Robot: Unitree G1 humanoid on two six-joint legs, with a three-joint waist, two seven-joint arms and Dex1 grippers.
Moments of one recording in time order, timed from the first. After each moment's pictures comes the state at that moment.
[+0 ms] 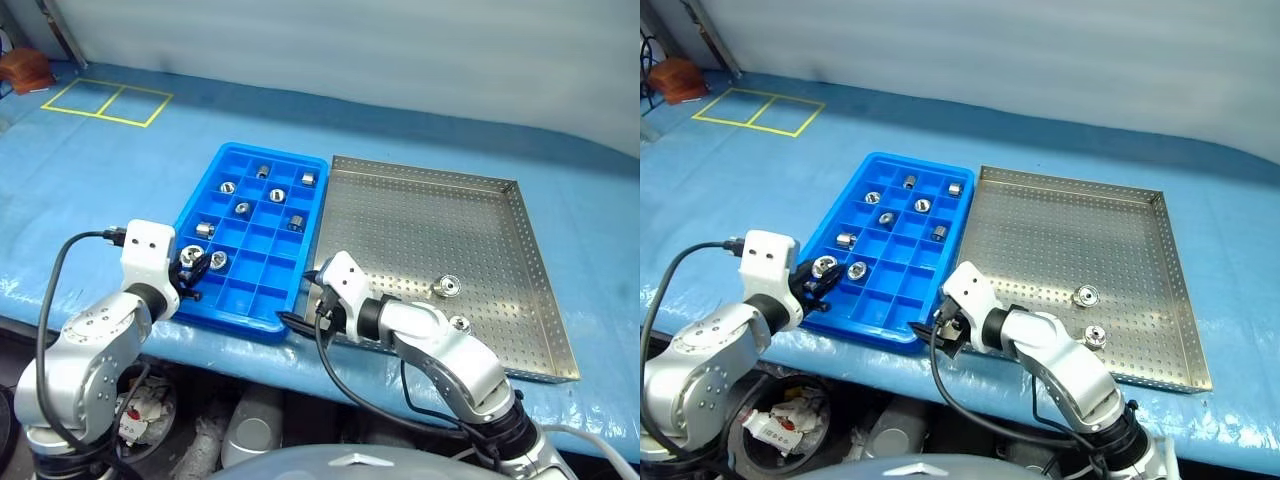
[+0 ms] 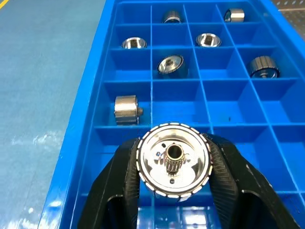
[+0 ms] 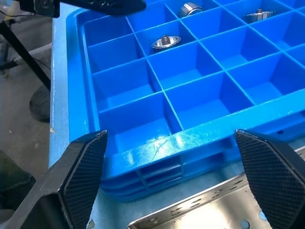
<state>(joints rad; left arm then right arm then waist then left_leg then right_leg) -0.01 0.40 0.31 -0.80 -0.40 1.26 -0.21 -0.16 -0.32 0.42 -0.55 0.30 0.82 0.48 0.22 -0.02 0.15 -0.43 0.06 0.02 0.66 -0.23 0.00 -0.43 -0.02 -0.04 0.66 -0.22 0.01</state>
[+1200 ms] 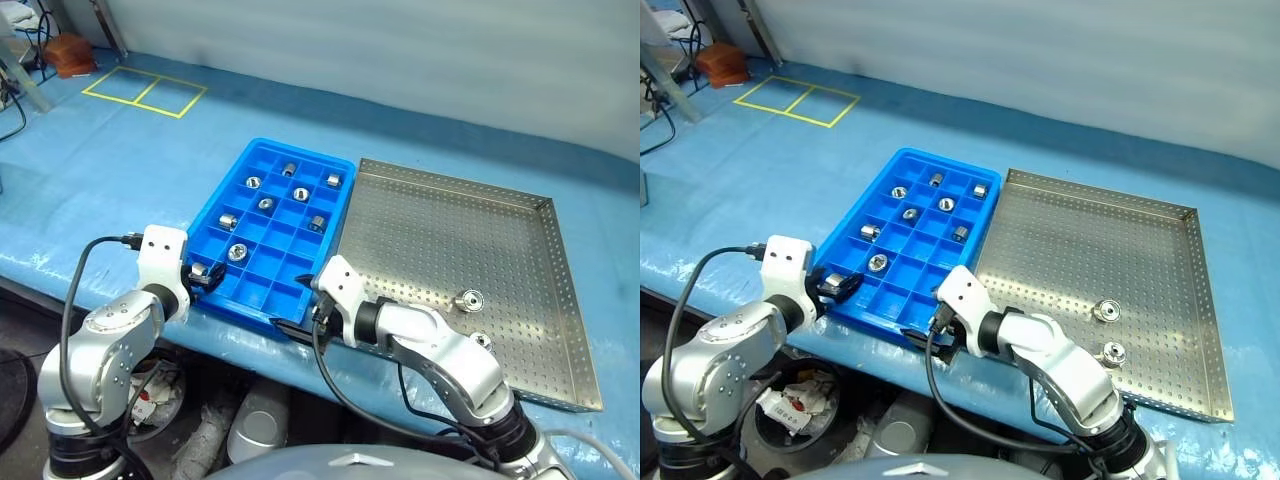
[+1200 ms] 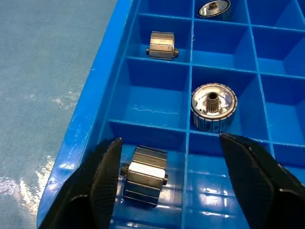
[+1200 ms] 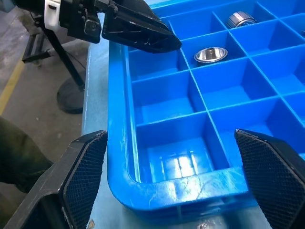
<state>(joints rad) -0.06 0.39 0.25 -0.69 -0.38 1.26 -0.19 -0.14 -0.32 0.44 -0.59 0.30 0.81 0.49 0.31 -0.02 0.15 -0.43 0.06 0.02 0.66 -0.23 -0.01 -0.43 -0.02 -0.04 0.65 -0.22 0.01</state>
